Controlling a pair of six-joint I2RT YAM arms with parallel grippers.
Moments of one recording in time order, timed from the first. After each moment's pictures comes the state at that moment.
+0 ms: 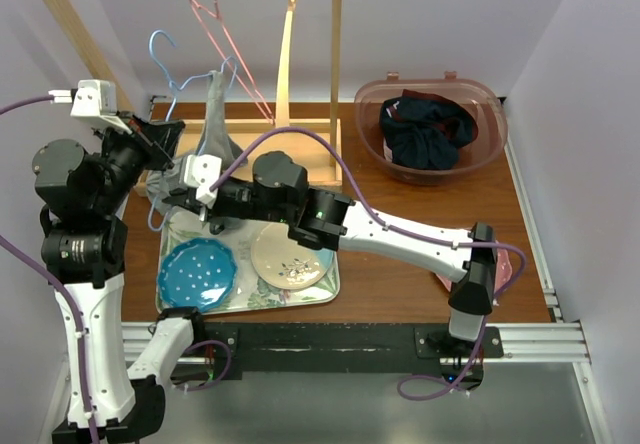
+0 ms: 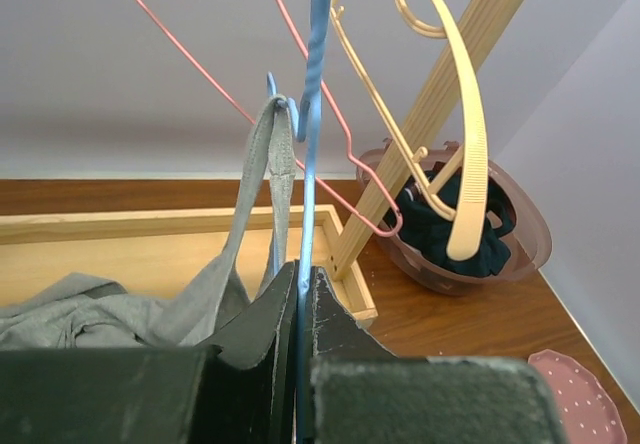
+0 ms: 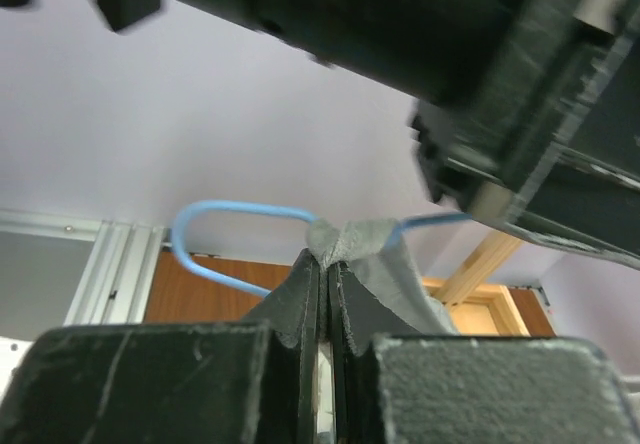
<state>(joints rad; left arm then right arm) 0.08 0.86 1.45 -0.56 0.39 -0.34 1.26 1.81 1.84 0.09 -0.22 -0.29</state>
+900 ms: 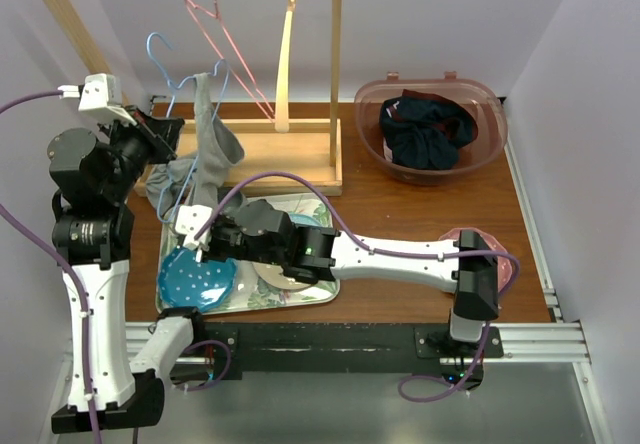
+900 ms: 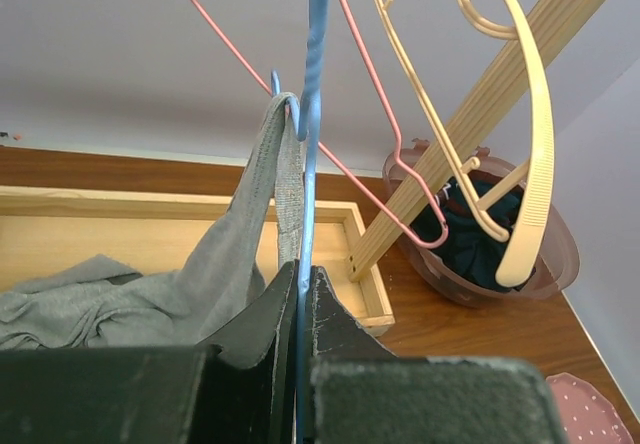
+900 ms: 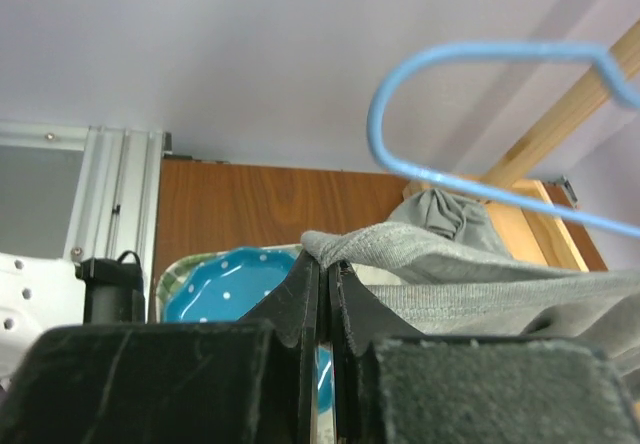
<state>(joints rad) 0.08 0.90 1.39 -0.52 0.31 -0.36 1.37 1.80 1.61 0.13 0.01 -0.31</state>
